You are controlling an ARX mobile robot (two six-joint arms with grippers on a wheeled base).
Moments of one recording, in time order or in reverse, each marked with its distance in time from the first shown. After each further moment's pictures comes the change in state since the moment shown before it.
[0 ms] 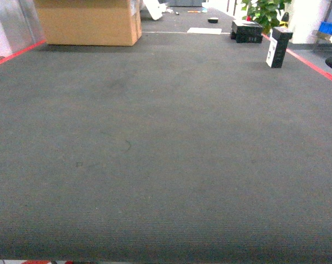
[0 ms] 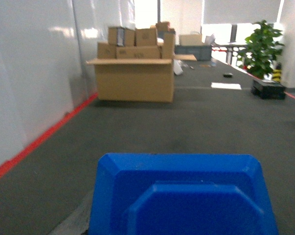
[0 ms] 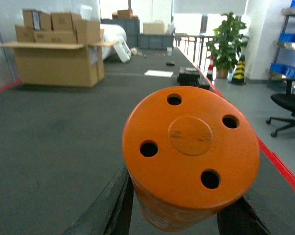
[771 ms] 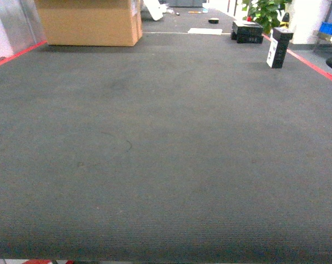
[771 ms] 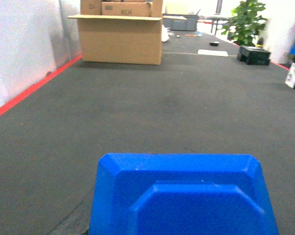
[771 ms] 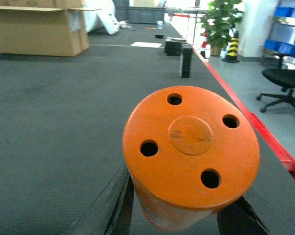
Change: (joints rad) left arm 0.317 -0.324 -0.240 -0.226 0.391 -0.094; right arm -0.521 -0.377 -0.195 -0.286 -0.498 0.030
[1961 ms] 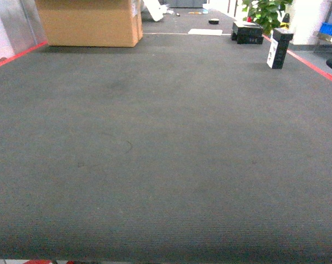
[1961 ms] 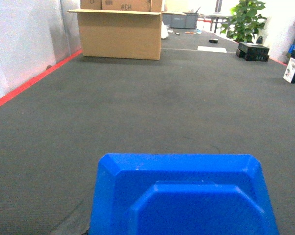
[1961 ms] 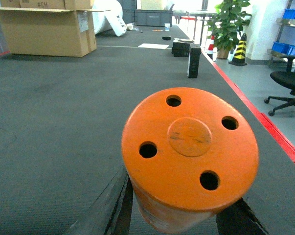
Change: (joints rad) left arm -0.003 -0.302 -0.061 -0.247 -0.001 0.000; right arm 0.006 -0.059 -0.056 0.006 -0.022 0.004
